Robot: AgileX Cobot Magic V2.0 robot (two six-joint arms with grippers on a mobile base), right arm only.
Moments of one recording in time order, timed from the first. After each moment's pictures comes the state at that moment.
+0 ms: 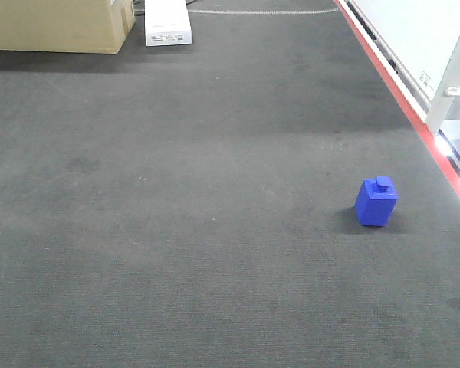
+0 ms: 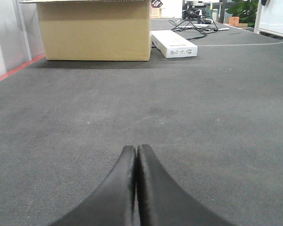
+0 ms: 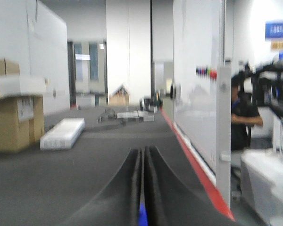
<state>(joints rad) 0.01 -0.01 0.03 -0.06 -0.21 0.04</state>
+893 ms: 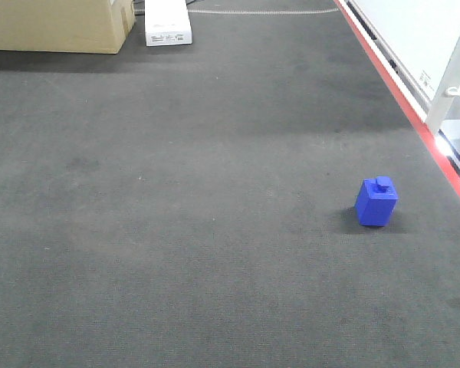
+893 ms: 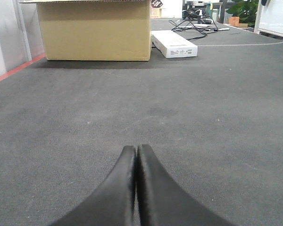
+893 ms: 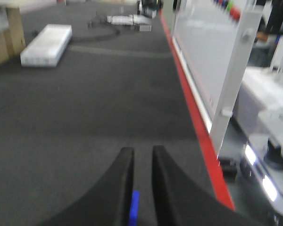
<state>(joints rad) 0.01 0.84 -0.63 -0.06 0.10 -0.03</state>
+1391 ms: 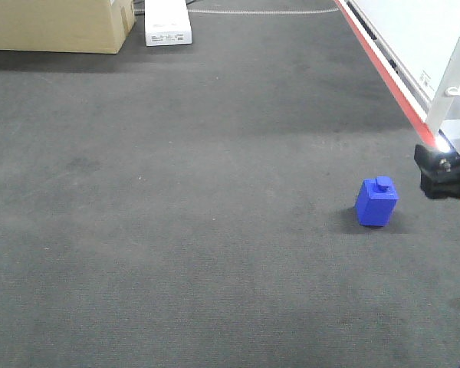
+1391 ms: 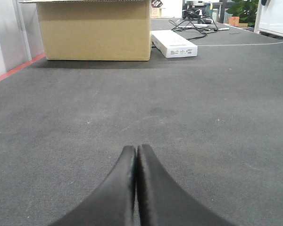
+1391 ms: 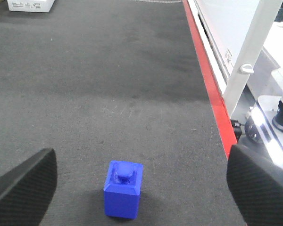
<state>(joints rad) 0.01 1.06 -0.68 -0.06 0.08 -0.04</state>
